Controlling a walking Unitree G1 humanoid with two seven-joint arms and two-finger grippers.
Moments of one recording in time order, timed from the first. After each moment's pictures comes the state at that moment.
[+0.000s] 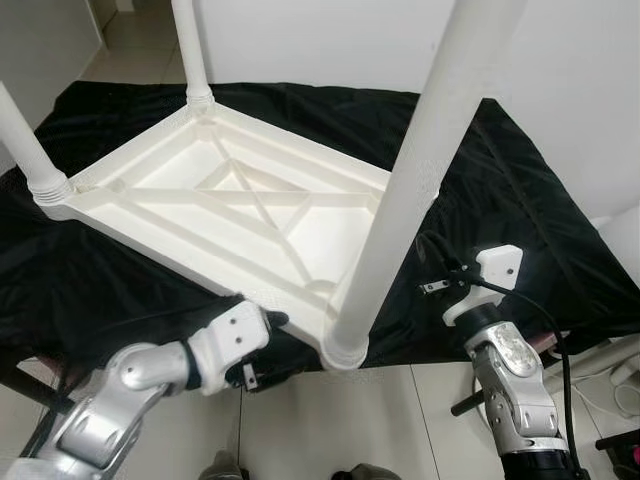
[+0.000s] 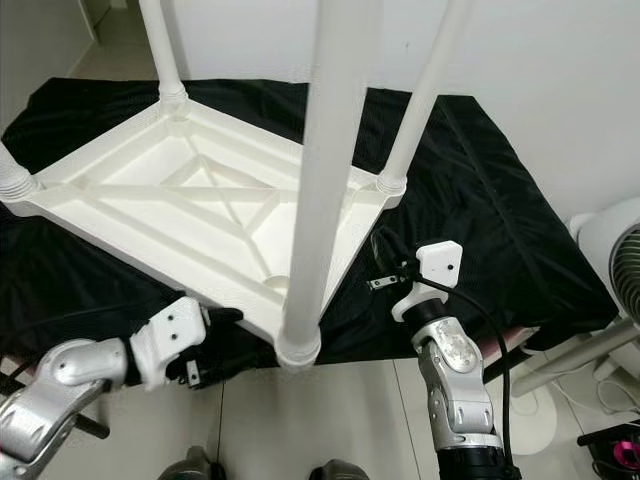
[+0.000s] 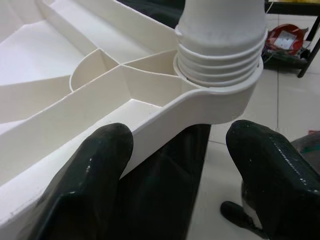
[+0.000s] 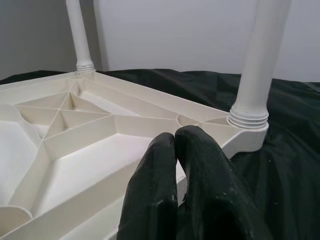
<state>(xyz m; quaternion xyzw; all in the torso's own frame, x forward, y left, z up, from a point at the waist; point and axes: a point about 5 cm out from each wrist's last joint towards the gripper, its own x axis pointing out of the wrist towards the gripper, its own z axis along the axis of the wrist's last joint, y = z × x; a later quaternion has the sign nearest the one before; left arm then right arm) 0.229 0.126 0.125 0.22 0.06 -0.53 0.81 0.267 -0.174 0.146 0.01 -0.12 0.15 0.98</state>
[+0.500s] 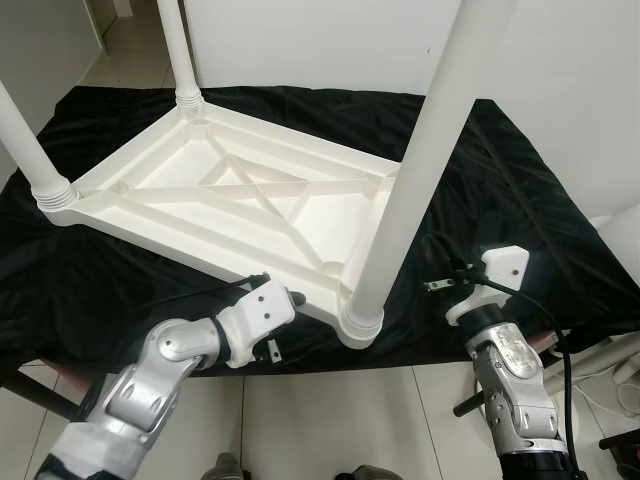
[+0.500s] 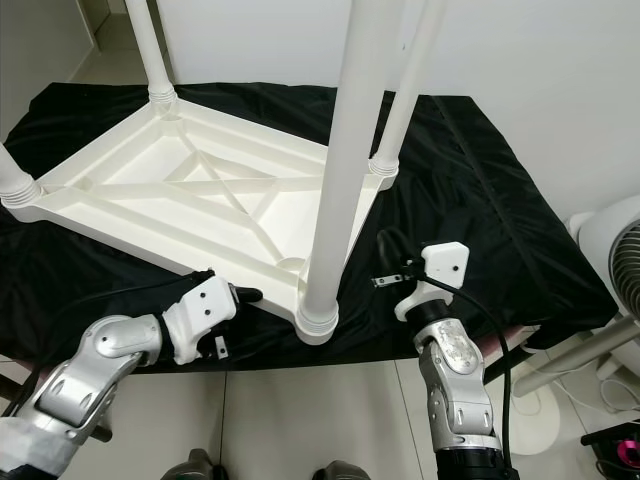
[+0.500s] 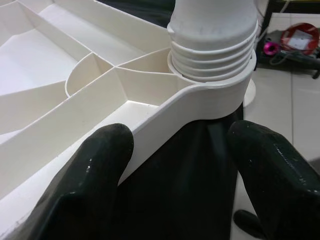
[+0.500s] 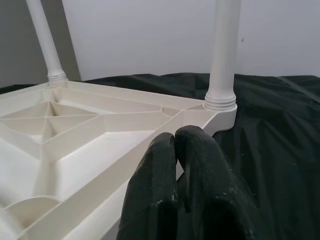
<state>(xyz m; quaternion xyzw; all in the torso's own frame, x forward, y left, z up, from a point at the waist) 0.262 0.096 0.122 0.21 0.06 -0.52 0.83 0.266 -0.181 0.144 0.03 -0.13 0.10 0.99</state>
